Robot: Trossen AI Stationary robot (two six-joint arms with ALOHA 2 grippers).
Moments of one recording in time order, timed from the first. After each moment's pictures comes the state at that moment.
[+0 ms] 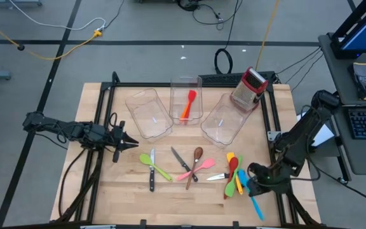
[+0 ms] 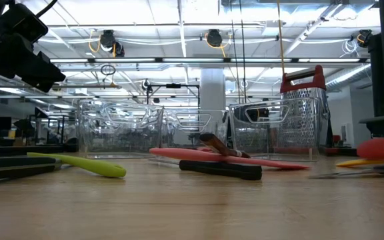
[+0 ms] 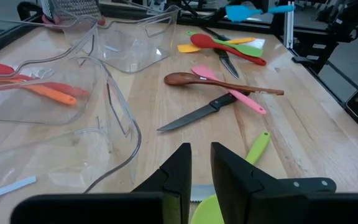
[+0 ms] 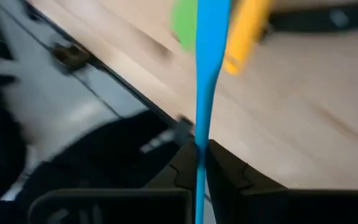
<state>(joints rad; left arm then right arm) -0.24 0.26 0.18 -0.27 -0.14 -0.18 0.97 1.06 0.58 -0.32 0.09 2.12</state>
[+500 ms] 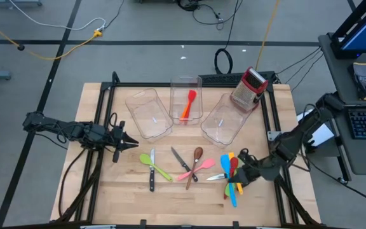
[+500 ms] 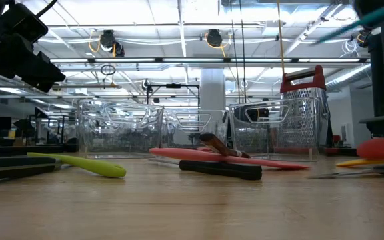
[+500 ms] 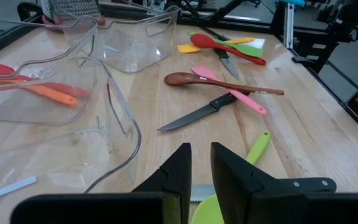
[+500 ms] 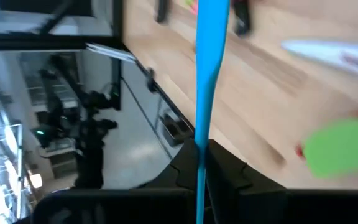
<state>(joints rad) -0.24 0.26 0.18 -0.27 -0.14 -0.18 0.74 1.05 0.58 -0.07 0.29 1.79</state>
